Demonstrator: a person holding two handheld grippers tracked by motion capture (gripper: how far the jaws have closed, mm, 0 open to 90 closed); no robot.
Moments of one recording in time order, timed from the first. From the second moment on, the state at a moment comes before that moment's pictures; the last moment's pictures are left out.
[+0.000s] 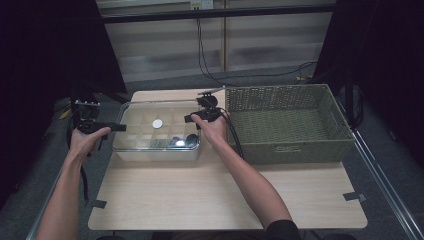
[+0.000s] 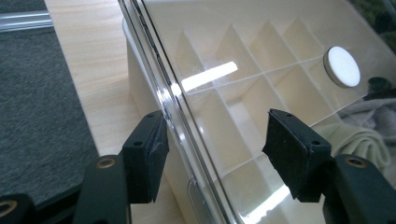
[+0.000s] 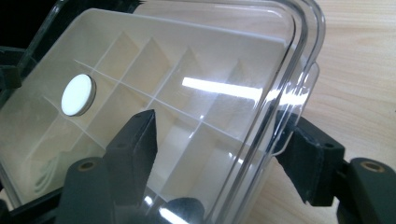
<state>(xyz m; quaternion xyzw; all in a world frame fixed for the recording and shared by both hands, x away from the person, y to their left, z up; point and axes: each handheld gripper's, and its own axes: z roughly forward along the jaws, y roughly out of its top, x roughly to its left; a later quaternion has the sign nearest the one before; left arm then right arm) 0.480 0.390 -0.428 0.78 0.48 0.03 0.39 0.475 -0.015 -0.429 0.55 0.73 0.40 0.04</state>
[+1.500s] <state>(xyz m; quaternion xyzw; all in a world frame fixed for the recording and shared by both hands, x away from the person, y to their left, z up) 0.452 0.394 -0.429 0.77 0.48 0.07 0.41 0.466 -0.012 -0.429 0.52 0.74 0.42 0.08</state>
